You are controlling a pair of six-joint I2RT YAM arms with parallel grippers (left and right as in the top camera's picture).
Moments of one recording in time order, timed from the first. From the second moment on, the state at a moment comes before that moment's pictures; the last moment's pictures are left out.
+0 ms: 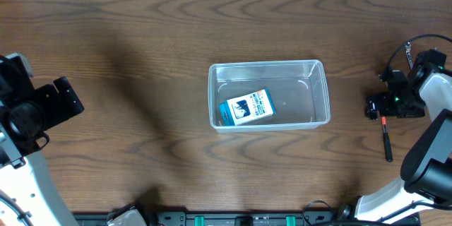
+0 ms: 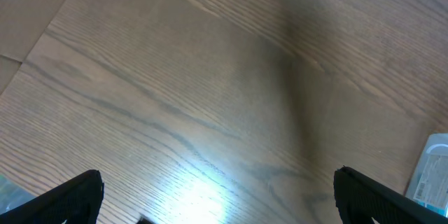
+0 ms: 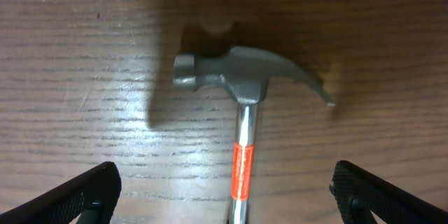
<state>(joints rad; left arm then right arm) 0.52 1.19 1.60 -1.39 0.02 0.03 -0.46 1.84 1.18 -0.85 -0.02 -0.47</state>
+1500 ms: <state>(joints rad) 0.52 1.19 1.60 -1.39 0.02 0.03 -0.46 1.87 1.12 -0.79 -0.03 -0.46</state>
